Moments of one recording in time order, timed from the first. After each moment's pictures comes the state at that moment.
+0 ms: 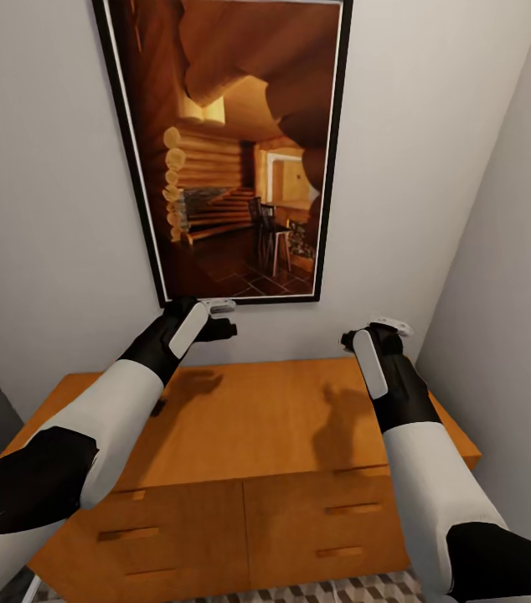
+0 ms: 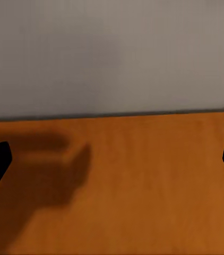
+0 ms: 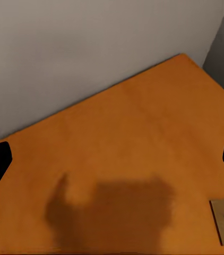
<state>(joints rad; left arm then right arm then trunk) -1.23 -0.11 -0.25 -0.64 0.56 0.86 0.39 -0.95 0.13 -0.04 -1.08 -0.34 0.83 -0.69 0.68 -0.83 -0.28</state>
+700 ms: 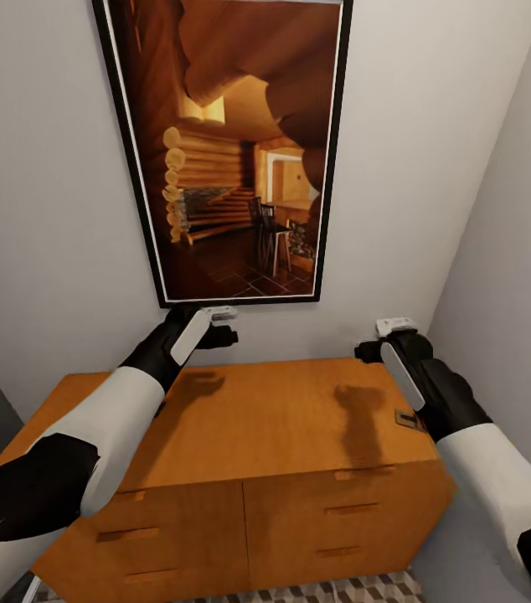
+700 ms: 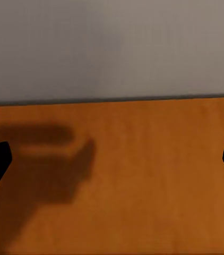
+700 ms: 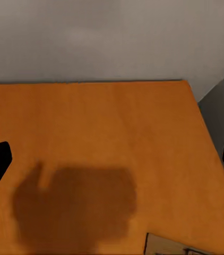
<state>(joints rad) -1.20 -0.12 -0.25 -0.64 0.56 0.87 0.39 -0.95 -0.16 0.28 -1.09 -0.35 0.96 -0.35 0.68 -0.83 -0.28</state>
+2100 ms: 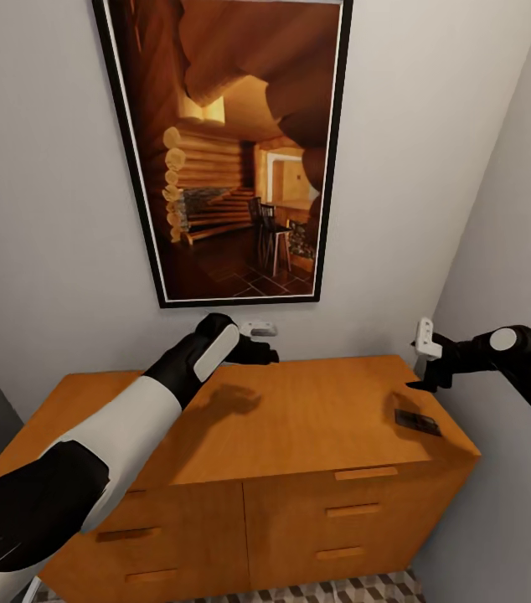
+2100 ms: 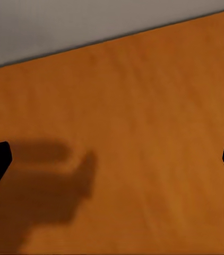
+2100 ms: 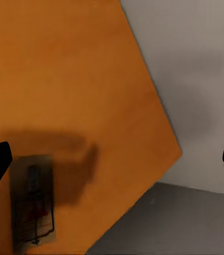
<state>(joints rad) -1.18 -0.15 -0.54 -0.69 0.74 0.92 0.25 -0.95 -0.64 0.43 -1.19 0.41 0.29 1.05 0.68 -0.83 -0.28</state>
